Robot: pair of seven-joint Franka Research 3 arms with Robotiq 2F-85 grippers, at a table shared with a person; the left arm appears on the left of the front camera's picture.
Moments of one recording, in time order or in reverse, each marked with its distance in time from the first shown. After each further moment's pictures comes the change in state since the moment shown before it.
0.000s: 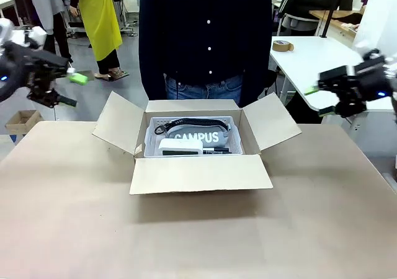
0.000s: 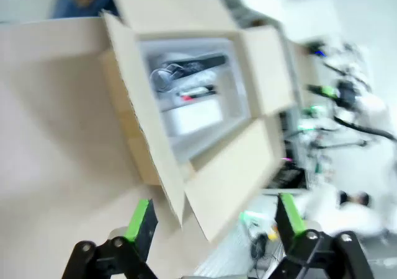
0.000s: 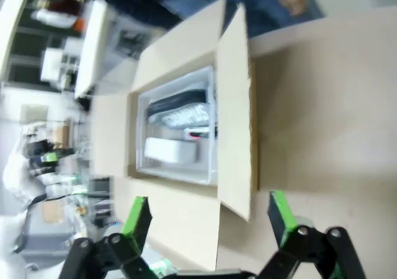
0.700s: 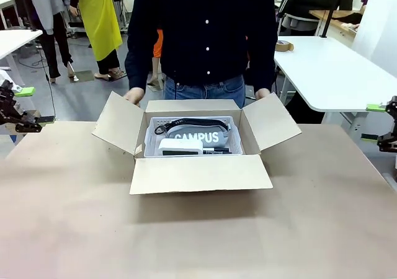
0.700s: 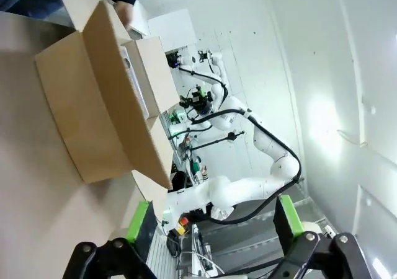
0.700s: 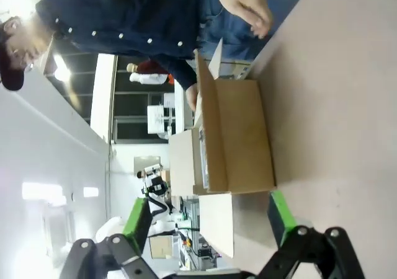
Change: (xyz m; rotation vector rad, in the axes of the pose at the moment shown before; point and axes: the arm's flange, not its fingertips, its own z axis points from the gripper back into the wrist) left arm -0.037 0.141 0.032 -0.584 -0.050 0.069; right arm -0.040 -0.152 0.065 0.361 -0.163 -0.331
